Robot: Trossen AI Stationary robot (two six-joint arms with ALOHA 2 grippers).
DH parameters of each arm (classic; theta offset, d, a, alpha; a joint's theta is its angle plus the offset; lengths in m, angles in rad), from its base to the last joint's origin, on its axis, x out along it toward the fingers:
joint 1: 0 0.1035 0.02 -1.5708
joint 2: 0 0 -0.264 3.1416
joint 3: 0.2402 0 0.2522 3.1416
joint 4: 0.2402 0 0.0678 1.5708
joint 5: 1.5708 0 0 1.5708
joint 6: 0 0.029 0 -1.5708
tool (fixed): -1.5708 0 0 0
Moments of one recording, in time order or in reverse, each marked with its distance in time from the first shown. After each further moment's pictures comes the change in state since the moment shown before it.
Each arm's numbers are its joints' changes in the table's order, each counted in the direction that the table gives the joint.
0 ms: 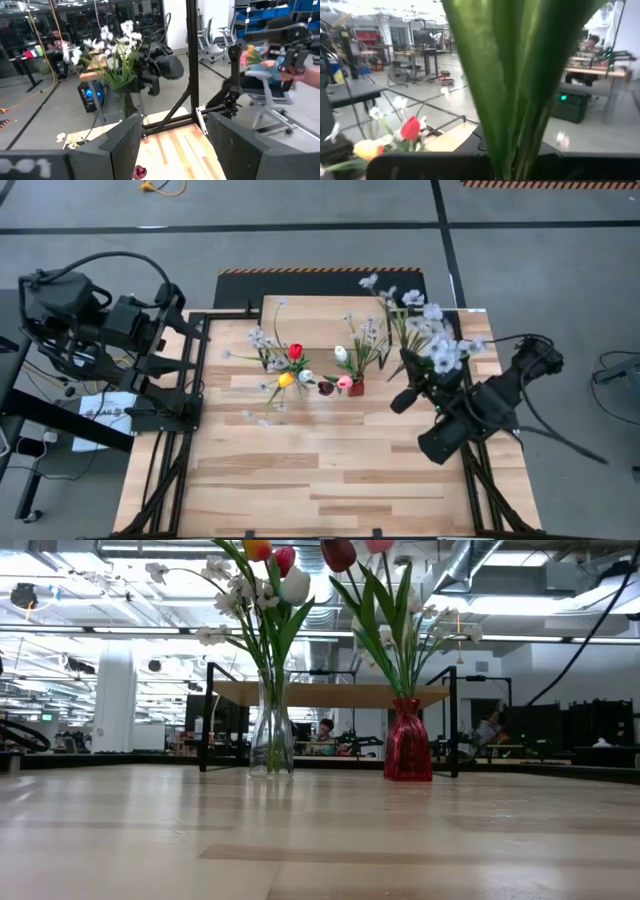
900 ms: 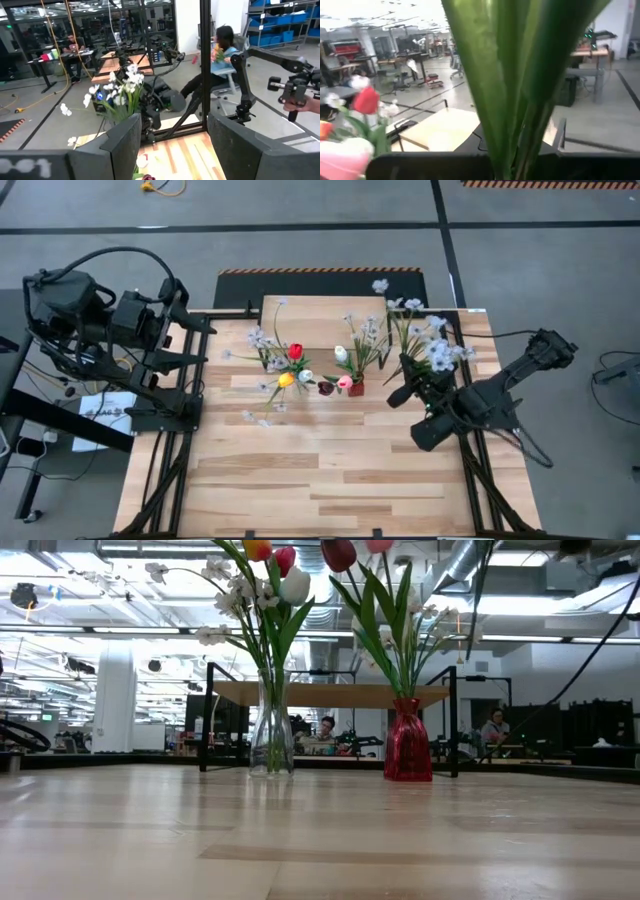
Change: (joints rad) left arm 0.000 0.021 -0.006 -0.063 0.063 -0.009; right arm -0.097 -0.227 -0.623 -0.571 0.002 -0.048
